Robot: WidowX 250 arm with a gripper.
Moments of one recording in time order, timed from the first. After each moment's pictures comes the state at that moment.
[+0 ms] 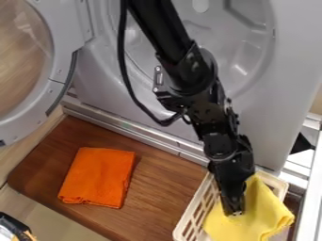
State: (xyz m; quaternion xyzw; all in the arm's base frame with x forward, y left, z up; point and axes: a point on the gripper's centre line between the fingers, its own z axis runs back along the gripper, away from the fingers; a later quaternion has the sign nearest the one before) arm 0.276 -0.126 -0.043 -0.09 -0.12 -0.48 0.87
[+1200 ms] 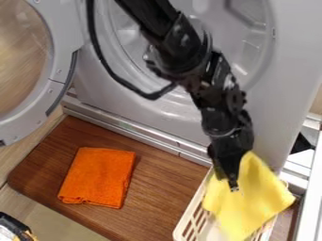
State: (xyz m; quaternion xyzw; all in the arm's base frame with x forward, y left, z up) arm 0.288 -0.114 0.002 -0.03 -0.14 -0.47 0.87
